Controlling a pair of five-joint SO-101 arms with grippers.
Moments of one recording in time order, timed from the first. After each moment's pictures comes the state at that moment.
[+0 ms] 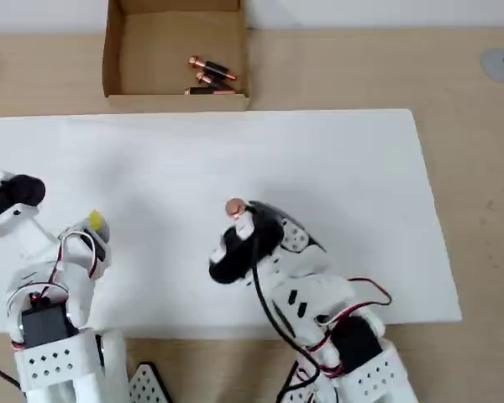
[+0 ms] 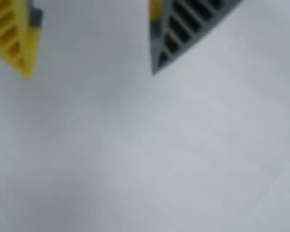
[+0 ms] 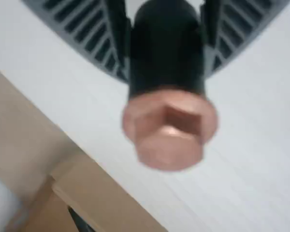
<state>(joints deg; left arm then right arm) -18.5 -82.2 71.6 61.9 9.5 -33.3 -96.9 83.8 44.8 17.4</state>
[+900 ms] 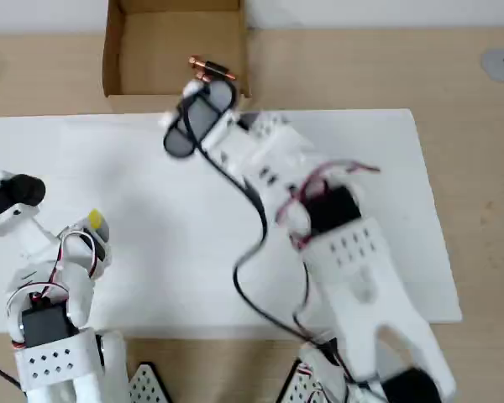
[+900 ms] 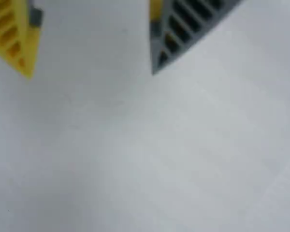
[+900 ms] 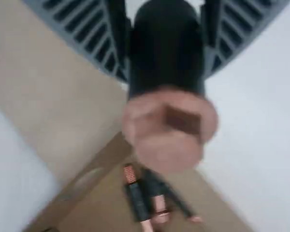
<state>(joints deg) -18.5 -82.2 71.9 61.5 9.3 -28.1 -29.8 23.6 48.3 26.7</state>
